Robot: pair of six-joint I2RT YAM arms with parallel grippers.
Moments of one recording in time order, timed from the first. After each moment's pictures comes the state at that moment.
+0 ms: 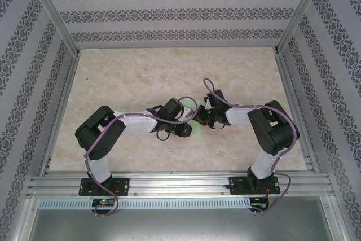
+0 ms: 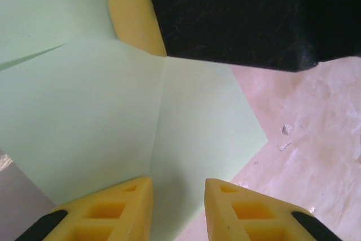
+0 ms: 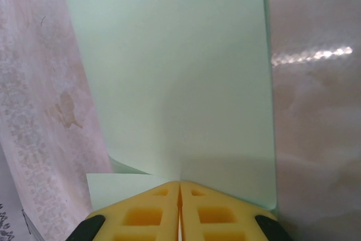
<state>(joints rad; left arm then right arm) -0.80 1.82 0.96 -0.13 0.35 -0.39 0.45 1.76 0.75 0.04 -0.47 0.84</state>
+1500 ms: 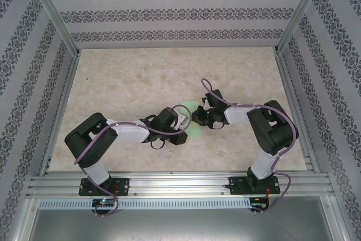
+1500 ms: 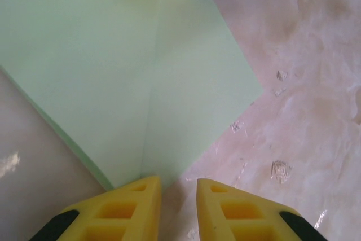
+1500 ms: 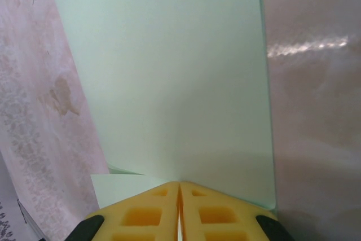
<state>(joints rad) -0.85 1.70 0.75 0.02 0.32 -0.45 0.46 1.76 0.77 -0.01 -0.49 0.82</state>
